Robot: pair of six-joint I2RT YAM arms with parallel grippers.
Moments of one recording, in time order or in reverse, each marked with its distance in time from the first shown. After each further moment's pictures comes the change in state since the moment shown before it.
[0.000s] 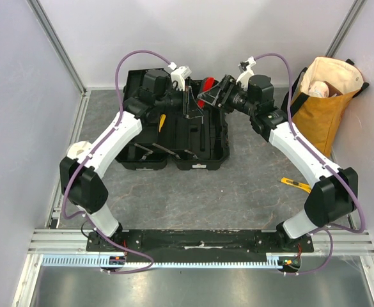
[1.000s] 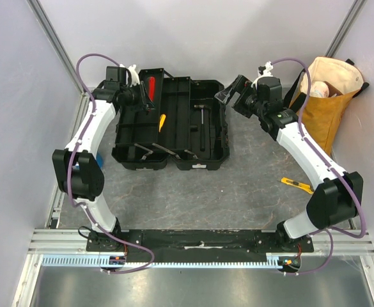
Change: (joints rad) left arm 0.366 0.081 0.053 -0.257 -0.195 0.048; right arm -0.086 -0.032 -0.017 -0.176 0.243 -0.069
